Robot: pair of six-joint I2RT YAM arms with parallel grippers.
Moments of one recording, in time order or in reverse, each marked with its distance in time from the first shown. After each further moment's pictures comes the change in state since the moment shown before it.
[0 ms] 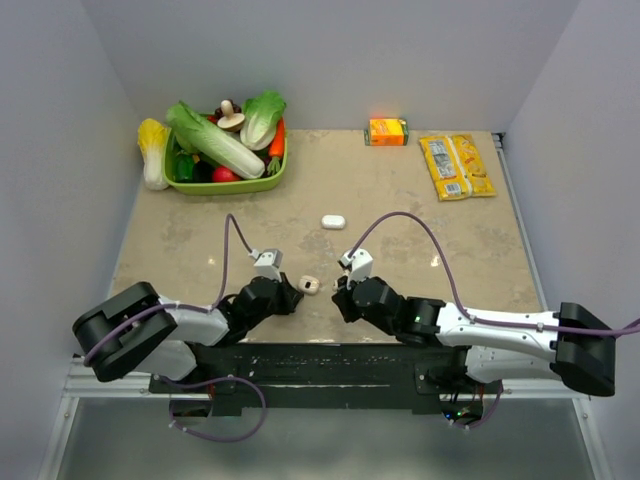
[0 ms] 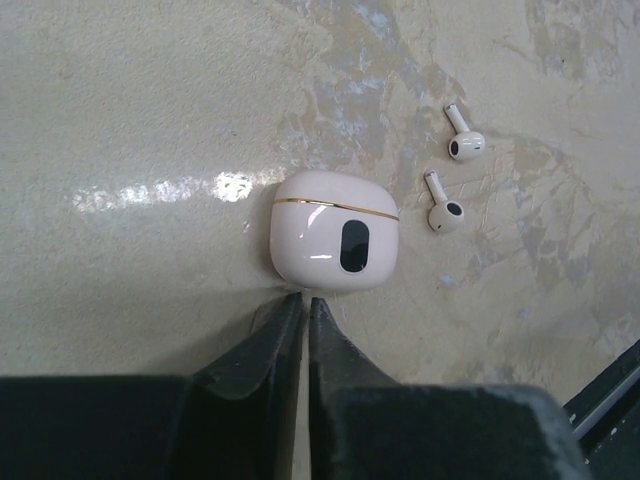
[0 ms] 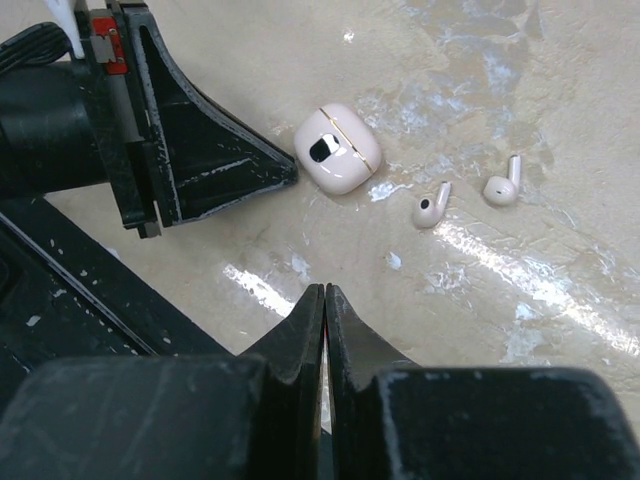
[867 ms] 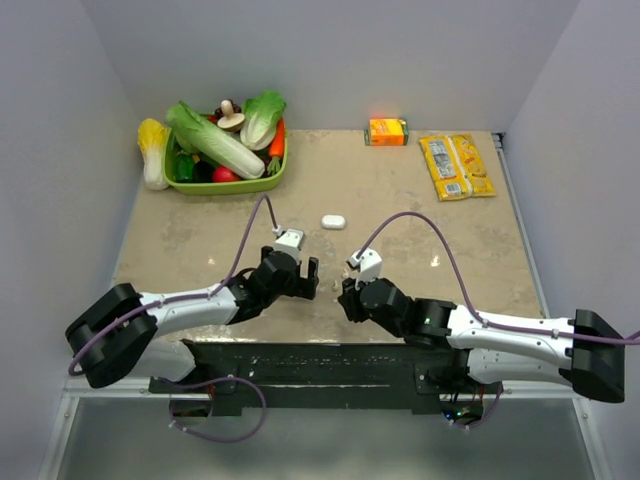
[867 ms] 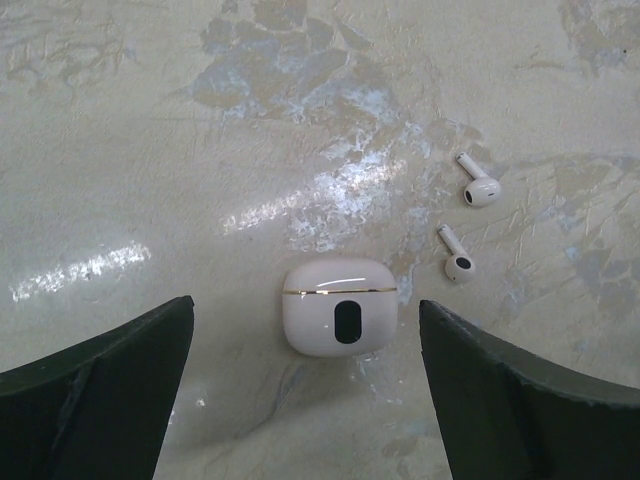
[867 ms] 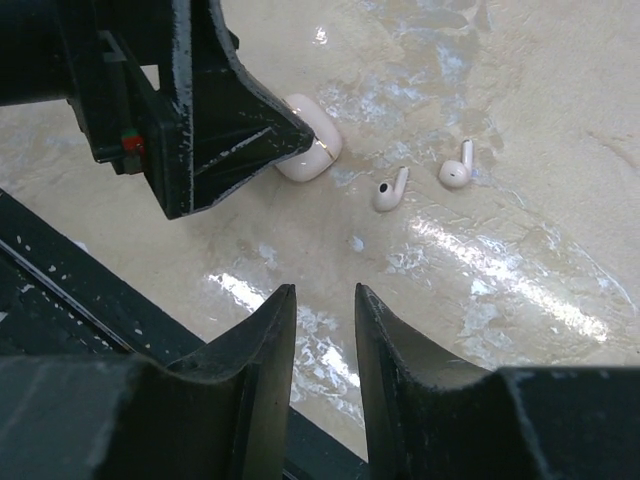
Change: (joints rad) left arm -0.001 -0.086 0.293 -0.489 -0.099 0.301; right arm 0.000 -0.082 -0.010 -0.098 0.048 -0.010
